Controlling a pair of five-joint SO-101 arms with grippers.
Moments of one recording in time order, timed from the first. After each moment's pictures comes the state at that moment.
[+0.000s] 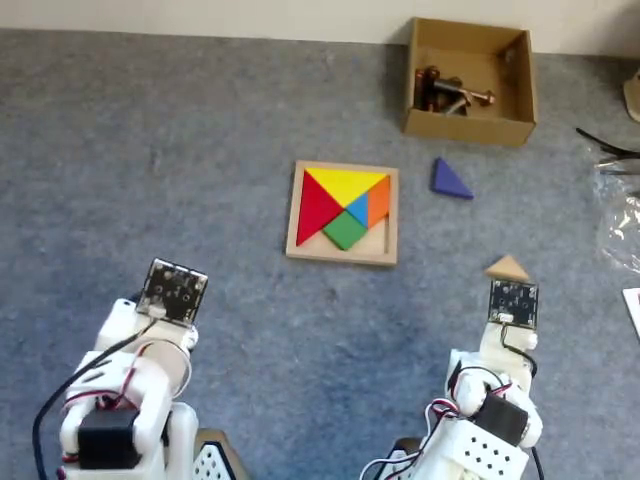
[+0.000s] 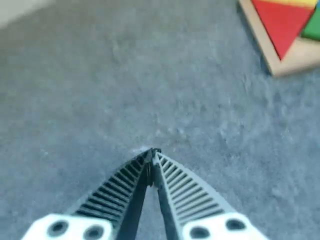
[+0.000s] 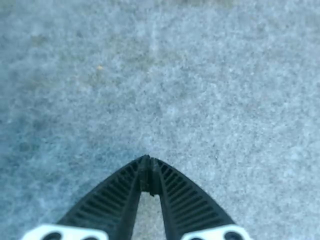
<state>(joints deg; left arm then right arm) -6.8 -104.4 74.4 79.8 -18.1 24.4 -97.1 96.0 69.4 19.8</state>
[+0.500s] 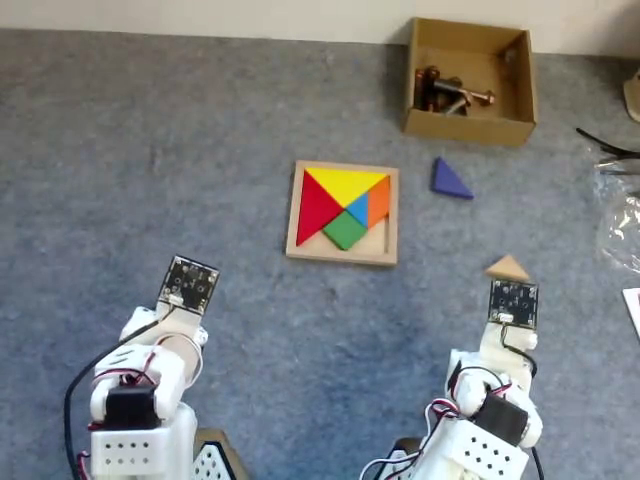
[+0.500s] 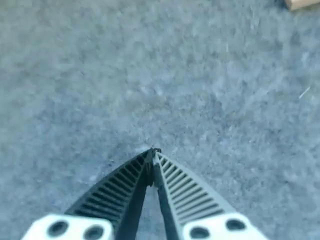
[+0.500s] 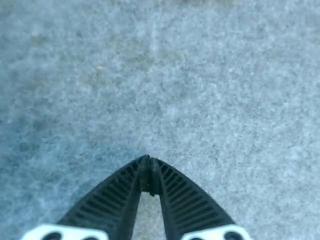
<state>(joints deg) -8.3 -103.9 94.3 70.0 -18.1 24.4 -97.1 96.0 69.4 19.8</state>
